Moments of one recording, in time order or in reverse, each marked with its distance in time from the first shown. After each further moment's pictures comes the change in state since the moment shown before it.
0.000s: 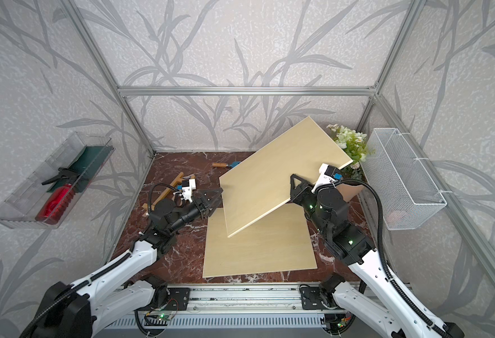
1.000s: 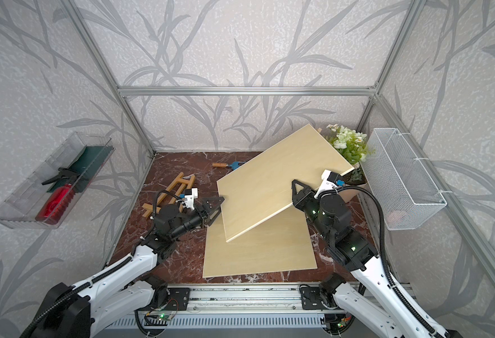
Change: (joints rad) left arm -0.023 -0.050 -0.066 -0.094 -0.021 -0.004; right arm -0.003 -0.058 -0.063 0.000 -0.032 0.080
